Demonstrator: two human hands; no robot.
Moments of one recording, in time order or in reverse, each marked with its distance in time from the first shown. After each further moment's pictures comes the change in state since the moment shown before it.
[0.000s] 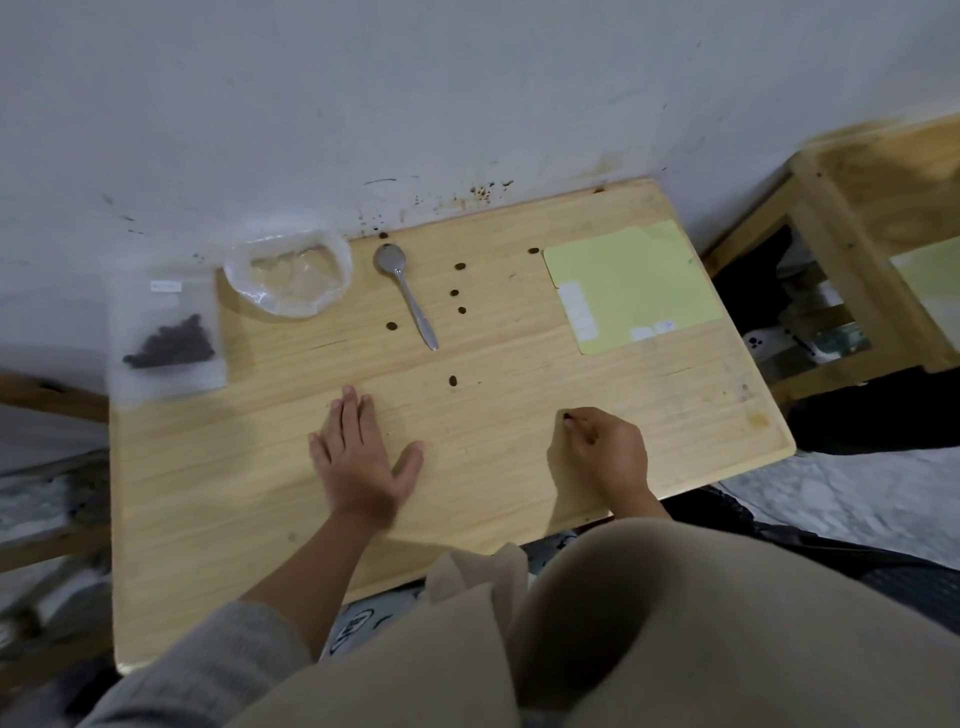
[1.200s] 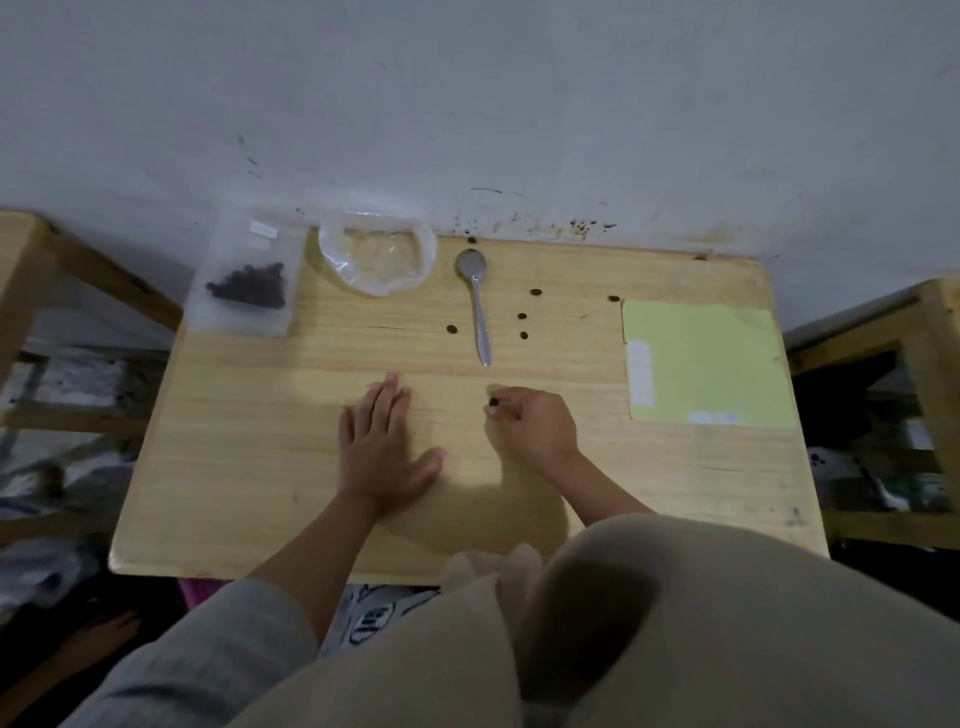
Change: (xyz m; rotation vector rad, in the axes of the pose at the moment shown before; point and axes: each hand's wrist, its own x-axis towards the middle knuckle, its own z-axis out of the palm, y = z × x) left_hand 0.003 -0.001 0.001 -0.050 0.042 -0.020; right_hand 0.062 -0.095 0.061 -0.111 -0.392 -0.347
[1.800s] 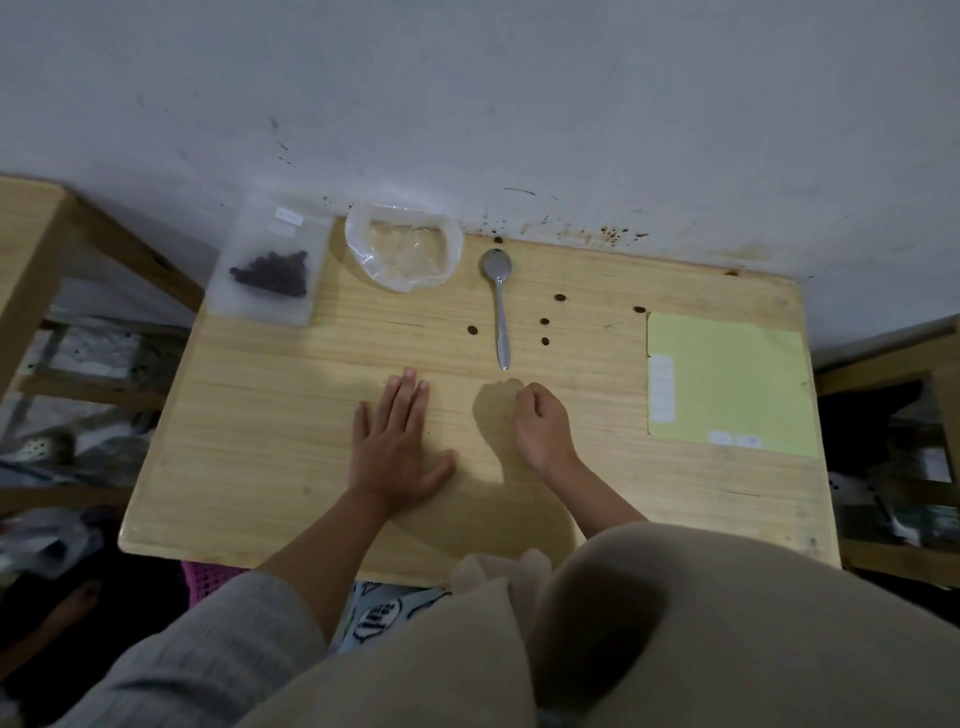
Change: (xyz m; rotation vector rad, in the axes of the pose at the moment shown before) left_hand 0.002 -0.001 -0.001 0.055 -0.042 0.001; right_hand 0.002 -0.023 0.010 0.388 0.065 0.141
